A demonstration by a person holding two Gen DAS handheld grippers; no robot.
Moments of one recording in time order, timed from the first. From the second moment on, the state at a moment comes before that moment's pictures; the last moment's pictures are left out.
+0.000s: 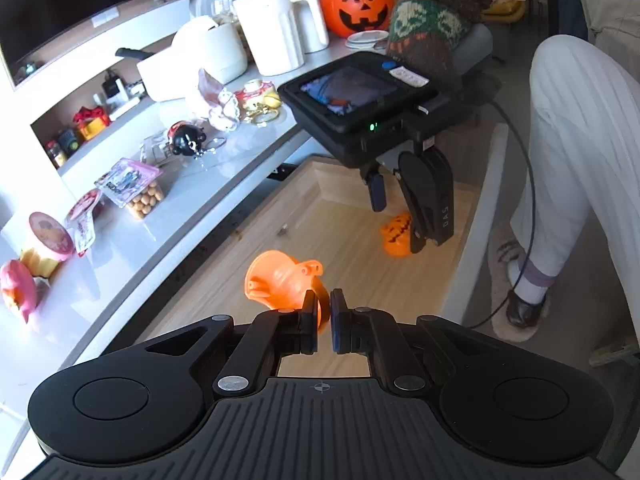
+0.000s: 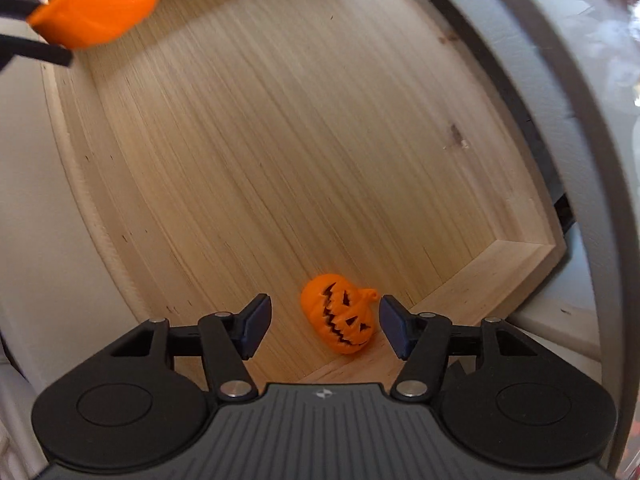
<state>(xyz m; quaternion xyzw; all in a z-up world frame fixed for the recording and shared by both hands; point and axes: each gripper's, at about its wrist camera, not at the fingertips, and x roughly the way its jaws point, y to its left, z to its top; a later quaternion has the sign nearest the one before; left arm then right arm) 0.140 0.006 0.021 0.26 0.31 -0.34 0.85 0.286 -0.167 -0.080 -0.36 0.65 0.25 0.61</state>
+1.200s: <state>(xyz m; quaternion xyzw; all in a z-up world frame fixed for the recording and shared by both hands) 0.147 0.027 0.080 0.20 0.25 -0.21 0.92 0.200 -0.153 0.145 -0.15 0.44 0.21 0.86</state>
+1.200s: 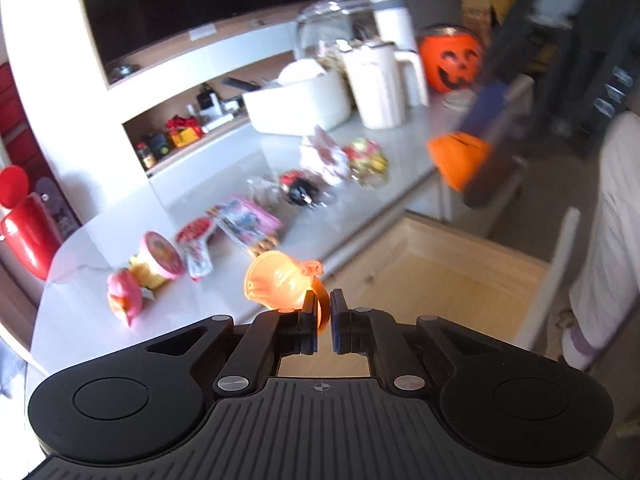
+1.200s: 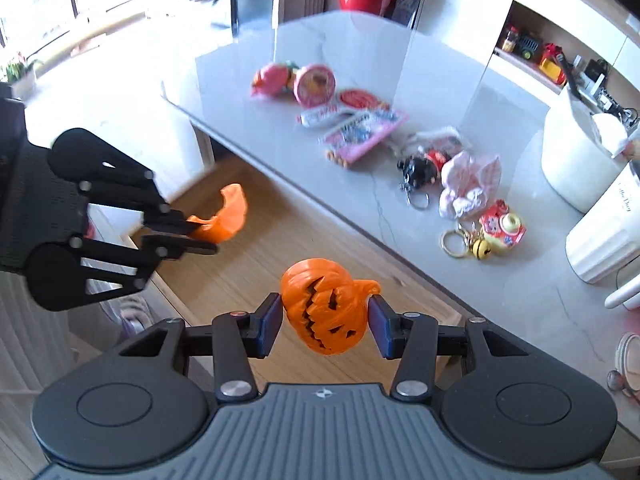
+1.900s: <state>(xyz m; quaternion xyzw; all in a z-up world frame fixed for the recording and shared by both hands) 0.243 0.080 0.061 0.12 0.22 -0.07 0.97 0.249 -0.164 0.100 -0.04 0.42 0.15 0.90</state>
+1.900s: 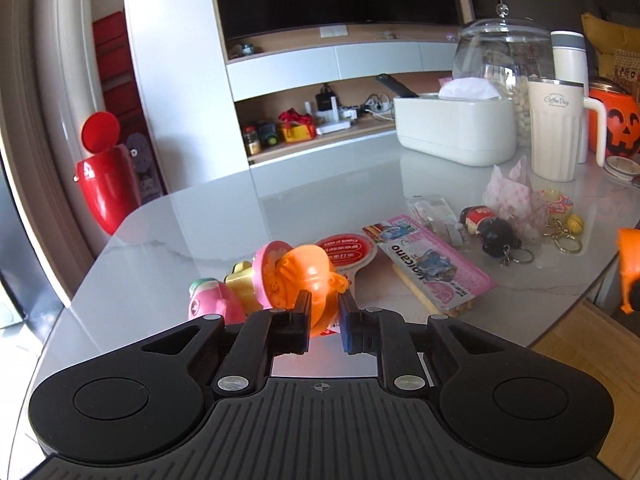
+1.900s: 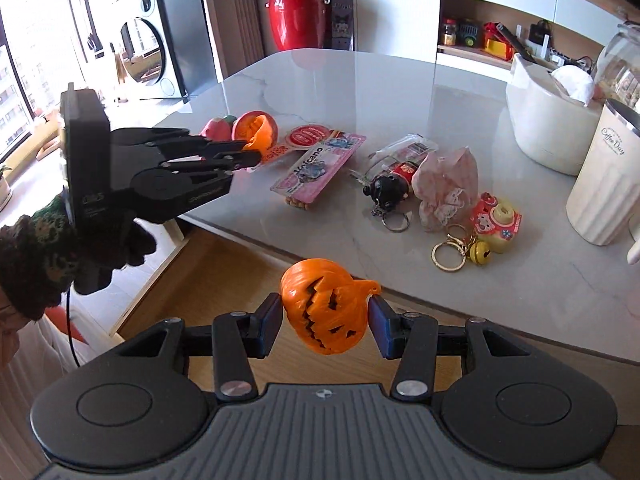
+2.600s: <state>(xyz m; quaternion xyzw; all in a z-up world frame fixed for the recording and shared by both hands) 0.230 0.105 0.054 0.09 0.26 -0.06 0.96 0.365 -0.166 0.119 -0.02 0.39 0.06 0.92</state>
